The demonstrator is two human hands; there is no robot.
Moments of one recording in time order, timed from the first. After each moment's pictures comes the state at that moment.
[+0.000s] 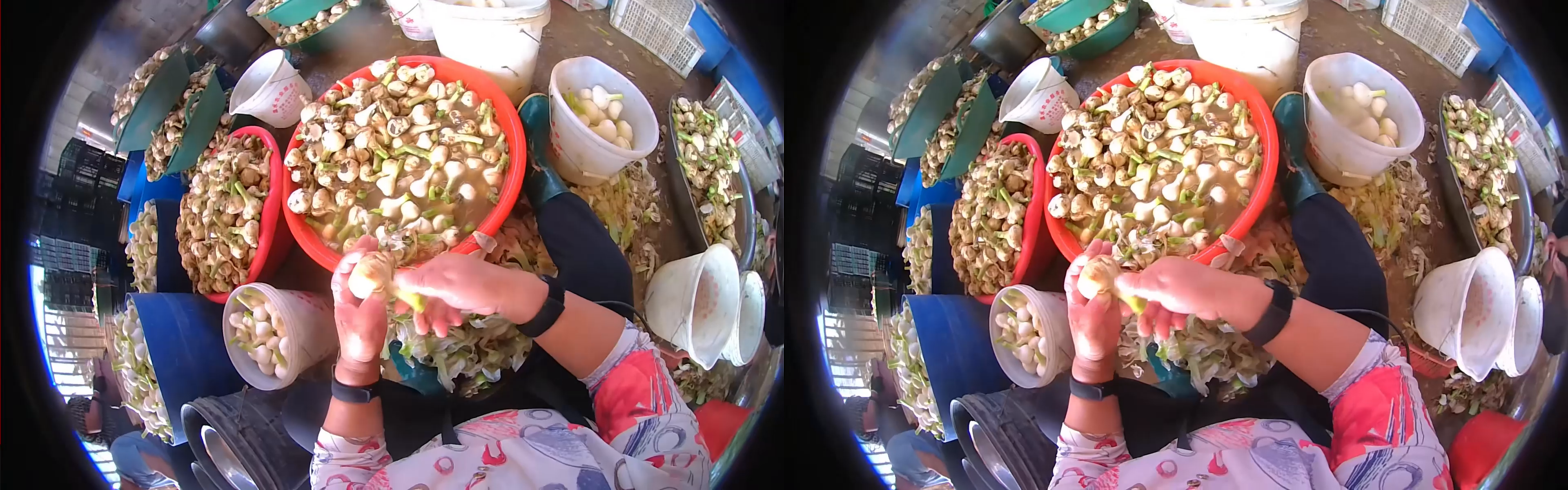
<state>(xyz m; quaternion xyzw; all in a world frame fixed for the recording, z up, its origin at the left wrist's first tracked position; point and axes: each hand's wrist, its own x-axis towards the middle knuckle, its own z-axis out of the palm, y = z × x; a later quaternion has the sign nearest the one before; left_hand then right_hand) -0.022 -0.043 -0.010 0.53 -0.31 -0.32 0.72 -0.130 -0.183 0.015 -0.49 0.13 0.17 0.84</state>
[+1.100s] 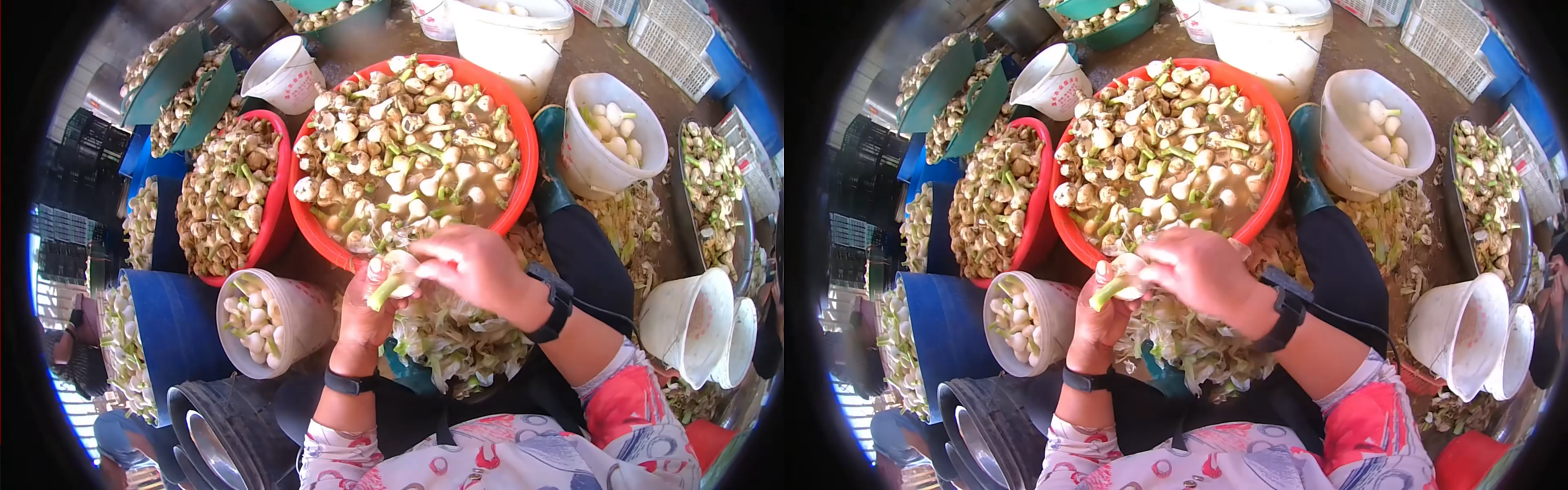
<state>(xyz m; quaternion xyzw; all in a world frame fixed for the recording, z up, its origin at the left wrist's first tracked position) -0.016 -0.044 -0.009 0.52 -0.13 -0.49 0.68 -0.123 -0.180 -0.003 -0.85 0.21 -0.27 0.39</state>
